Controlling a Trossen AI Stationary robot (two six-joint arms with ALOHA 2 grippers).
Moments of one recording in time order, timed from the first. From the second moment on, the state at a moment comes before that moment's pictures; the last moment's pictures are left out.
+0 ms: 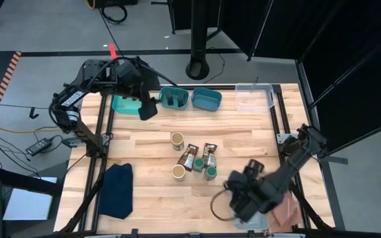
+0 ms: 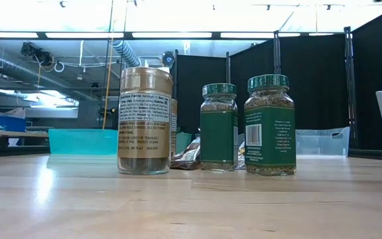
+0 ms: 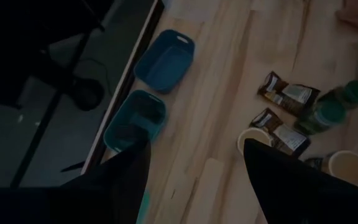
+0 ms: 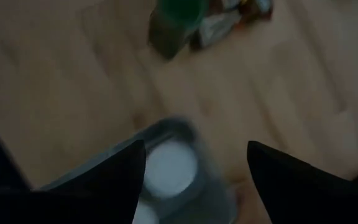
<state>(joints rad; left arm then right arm) 0.20 1.61 2.28 -1.57 -0.23 -0.03 0.71 1.85 1.80 -1.57 0.34 1.19</state>
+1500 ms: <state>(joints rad) 0.35 1.38 1.98 -1.41 -0.05 -0.13 0.35 1.61 1.16 -0.54 0.16 0.47</state>
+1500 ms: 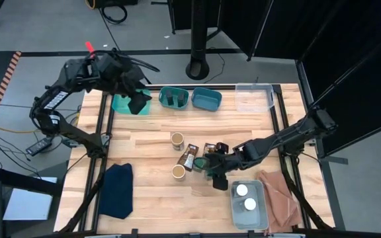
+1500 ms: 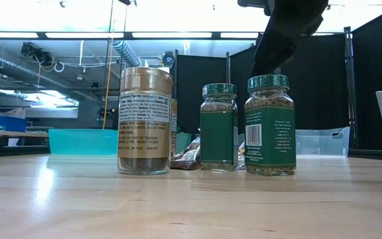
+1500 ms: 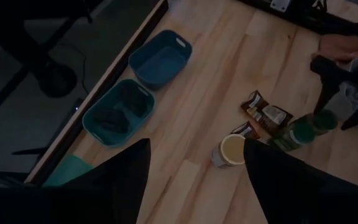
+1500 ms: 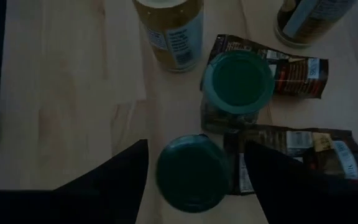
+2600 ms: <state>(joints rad) 0.35 1.38 1.78 -1.33 -0.05 -0.14 0.32 1.62 1.04 -0.36 0.15 0.47</state>
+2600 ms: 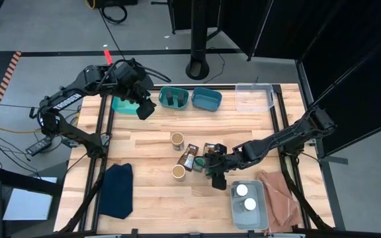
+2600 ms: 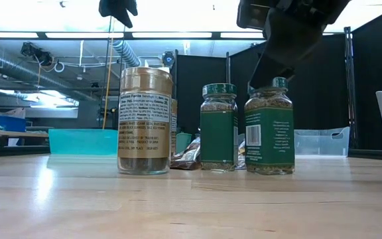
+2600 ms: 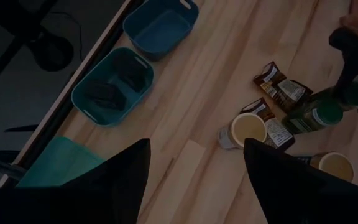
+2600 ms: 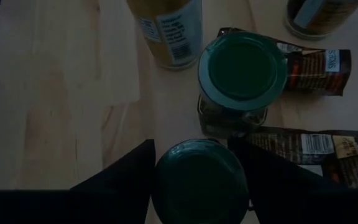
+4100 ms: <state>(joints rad) 0.35 1.34 1.78 -1.34 -0.05 -0.08 -0.32 1.39 1.10 -0.40 0.13 0.31</state>
